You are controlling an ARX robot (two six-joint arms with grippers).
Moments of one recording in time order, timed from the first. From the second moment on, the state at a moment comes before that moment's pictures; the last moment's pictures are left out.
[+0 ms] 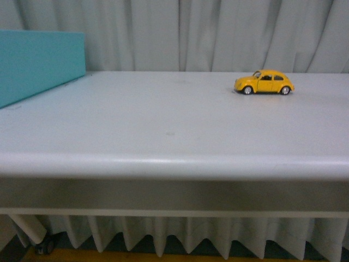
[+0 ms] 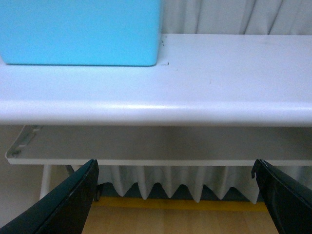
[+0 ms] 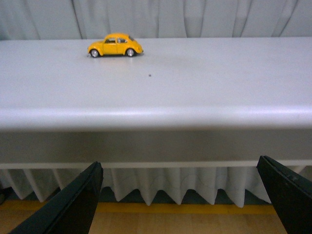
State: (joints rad) left arm 0.00 0.00 0.01 0.00 0.00 0.00; right arm 0.00 0.00 0.01 0.00 0.00 -0.01
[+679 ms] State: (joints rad) left arm 0.00 0.00 0.01 0.00 0.00 0.00; right arm 0.00 0.00 0.01 0.00 0.00 -0.01
